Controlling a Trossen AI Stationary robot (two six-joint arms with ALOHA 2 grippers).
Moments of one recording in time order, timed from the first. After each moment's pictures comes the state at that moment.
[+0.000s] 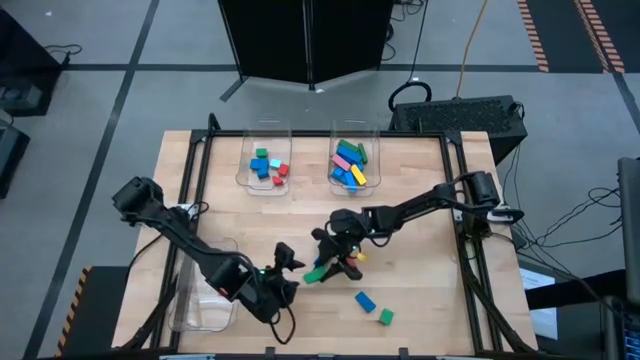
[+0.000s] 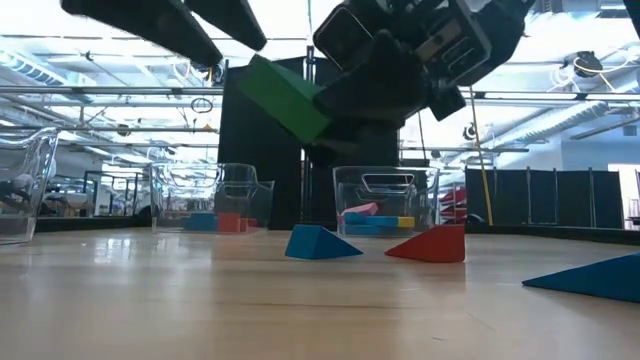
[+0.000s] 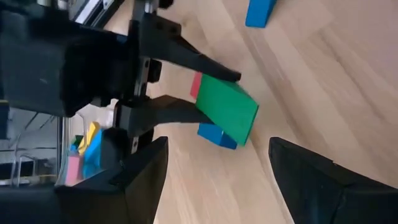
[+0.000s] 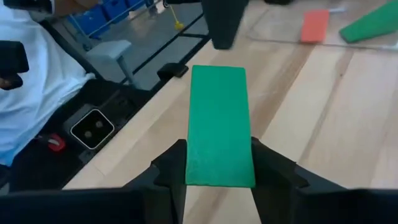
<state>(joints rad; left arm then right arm) -0.63 1.68 1.22 -0.51 -0.63 0.14 0.10 1.92 1.01 0.41 -0.63 0.02</state>
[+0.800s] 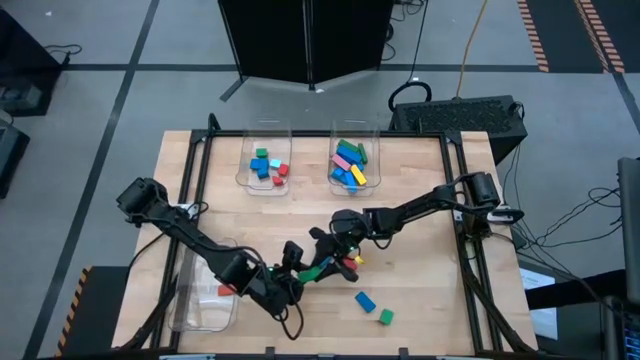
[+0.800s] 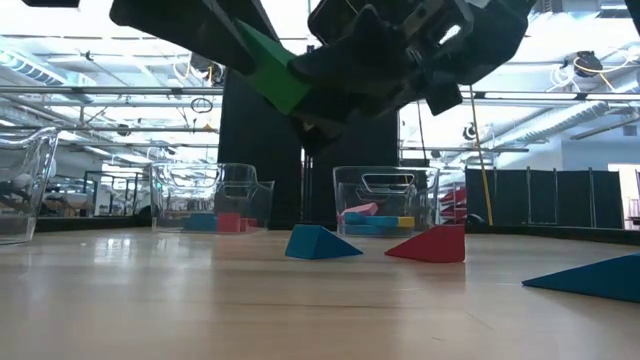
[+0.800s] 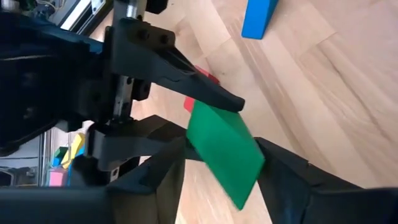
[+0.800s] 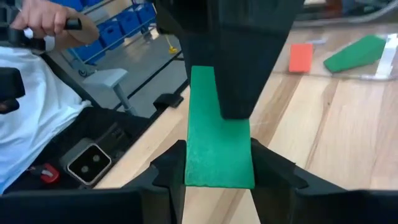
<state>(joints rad) -0.59 1.71 1.22 -0.43 -0.55 0.19 0.11 1.92 1.01 0.53 -0.59 0.12</state>
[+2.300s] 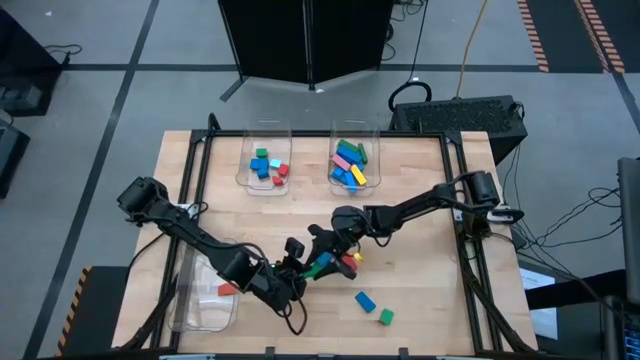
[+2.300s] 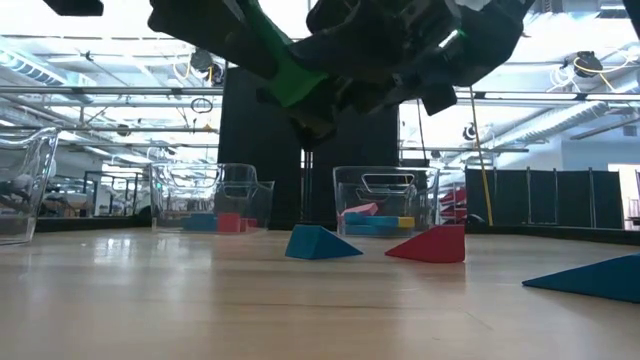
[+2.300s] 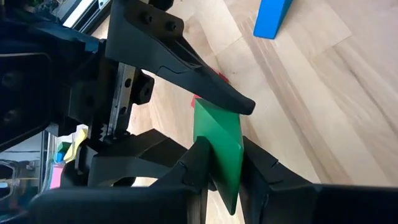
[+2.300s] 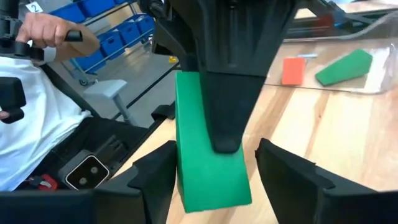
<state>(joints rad) -0.56 1.71 1.22 -0.41 -0.55 0.19 0.09 1.92 1.01 0.58 -0.60 0.14</state>
